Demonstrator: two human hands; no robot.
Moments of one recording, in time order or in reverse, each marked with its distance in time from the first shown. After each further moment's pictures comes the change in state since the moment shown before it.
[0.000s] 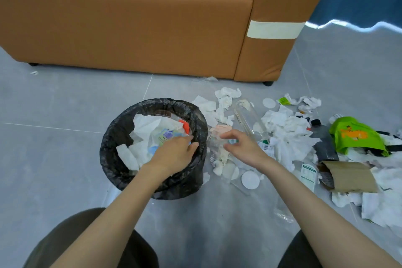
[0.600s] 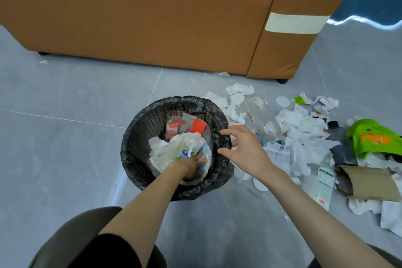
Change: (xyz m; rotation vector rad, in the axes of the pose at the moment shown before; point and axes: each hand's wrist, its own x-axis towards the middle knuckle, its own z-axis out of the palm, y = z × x) left_hand 0.053 -0.056 0.084 0.272 -0.520 0.012; right_hand -0.005 -0.026 0.032 -0.244 0.104 -0.173
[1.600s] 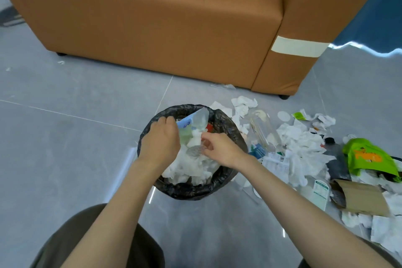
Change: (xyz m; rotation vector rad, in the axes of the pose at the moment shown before) left_hand -0.140 -0.025 -0.057 -0.278 0.959 -0.241; right_hand 0.026 -0.057 0.026 -0.185 -0.288 -0.225
